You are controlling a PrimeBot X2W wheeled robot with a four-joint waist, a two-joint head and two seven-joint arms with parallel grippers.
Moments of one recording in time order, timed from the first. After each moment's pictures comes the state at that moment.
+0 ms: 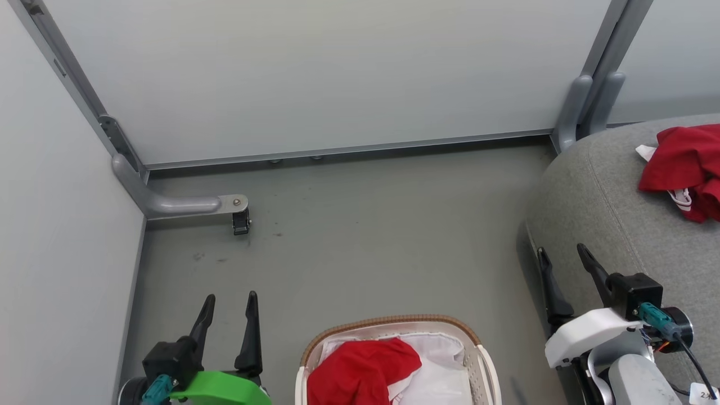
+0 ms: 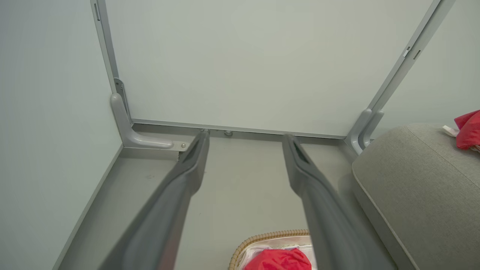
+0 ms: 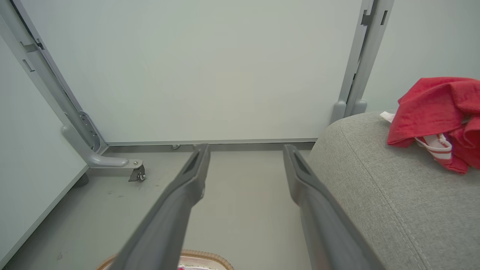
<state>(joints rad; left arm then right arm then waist) 0.00 0.05 -0.17 0.29 -0.31 -0.09 -0.26 -0.18 -0.05 -0.03 0.40 0.13 0.13 -0.26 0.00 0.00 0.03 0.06</state>
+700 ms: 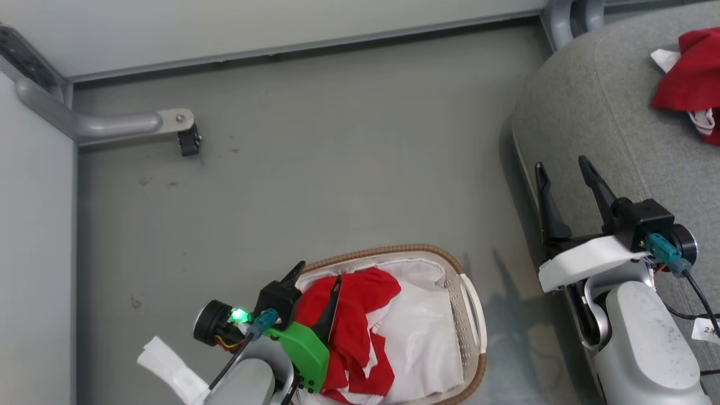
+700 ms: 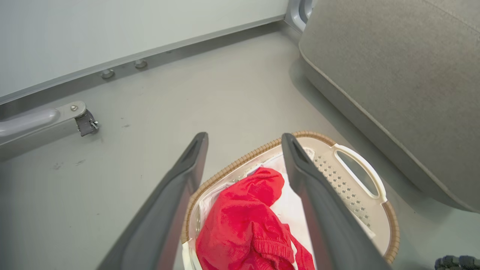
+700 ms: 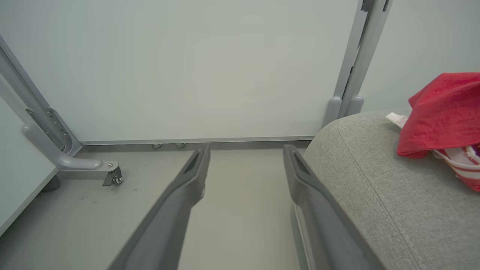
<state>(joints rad) -0.35 0.05 -0.51 0.69 -0.23 -0.12 -0.26 -0.35 -0.05 -0.02 0.33 0.10 0.13 -0.26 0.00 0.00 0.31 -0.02</state>
